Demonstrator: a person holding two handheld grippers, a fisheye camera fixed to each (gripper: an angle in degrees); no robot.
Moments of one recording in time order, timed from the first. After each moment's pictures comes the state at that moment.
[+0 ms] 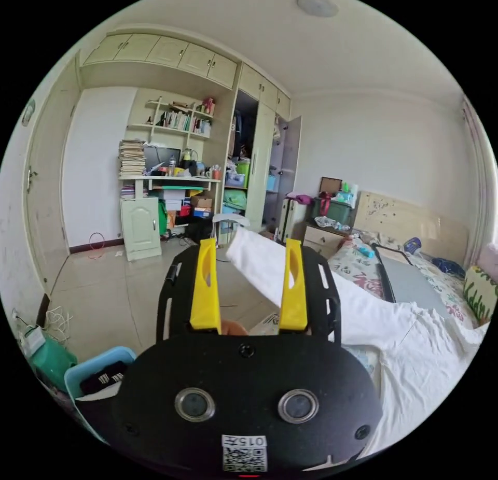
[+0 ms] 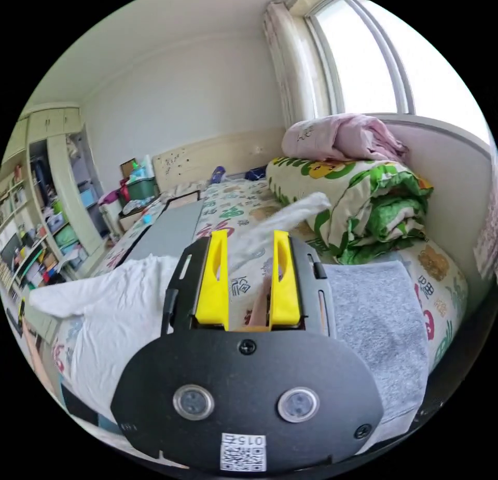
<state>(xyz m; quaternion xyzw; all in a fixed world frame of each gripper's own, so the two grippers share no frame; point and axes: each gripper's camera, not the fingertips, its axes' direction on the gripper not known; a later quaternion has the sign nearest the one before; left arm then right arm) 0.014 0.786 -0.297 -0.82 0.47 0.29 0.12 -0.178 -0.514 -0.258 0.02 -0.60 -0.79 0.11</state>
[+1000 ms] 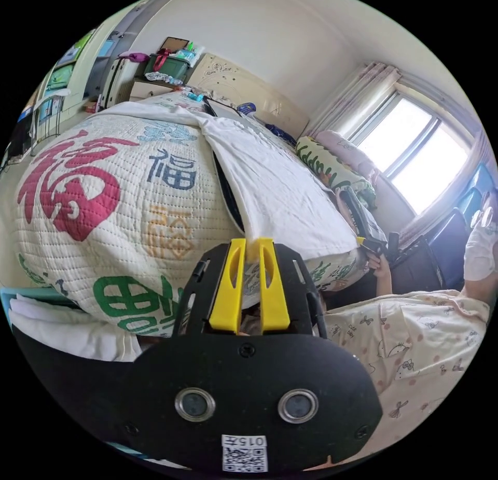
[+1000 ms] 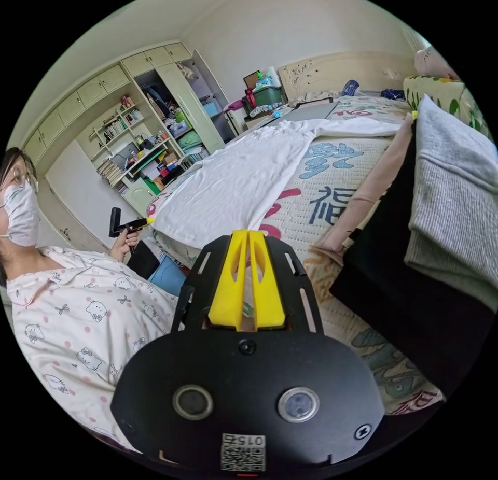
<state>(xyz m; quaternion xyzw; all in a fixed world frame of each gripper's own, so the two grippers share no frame) -0.268 0.437 -0.273 -0.79 0.41 0.01 -0.46 -0.110 -0.632 -0.002 -0.19 -0.41 -0.87 -0.21</state>
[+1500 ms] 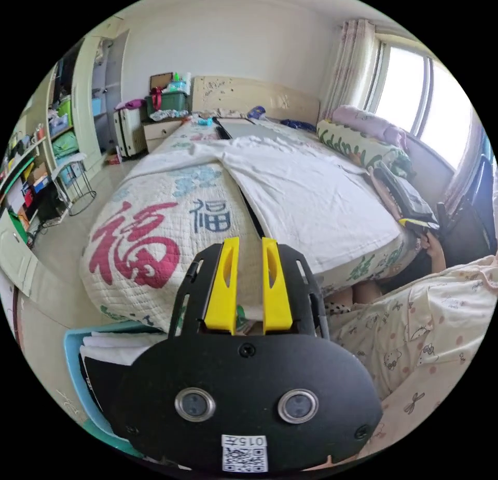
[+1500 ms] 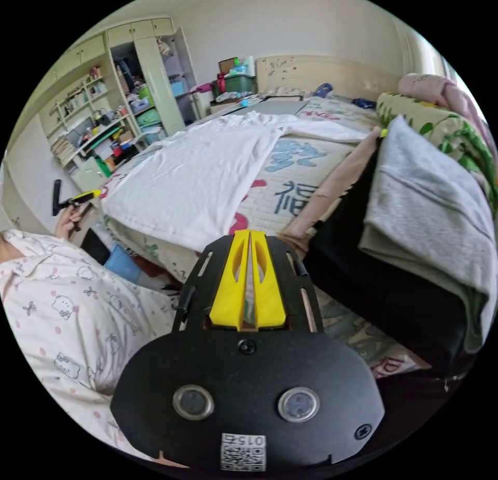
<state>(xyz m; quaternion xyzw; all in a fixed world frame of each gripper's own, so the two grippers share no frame) -0.197 0.407 -0.250 -0.72 0.56 0.09 -0.40 -0.065 -0.653 -0.001 -0.03 -0.41 -0.90 -0.15</state>
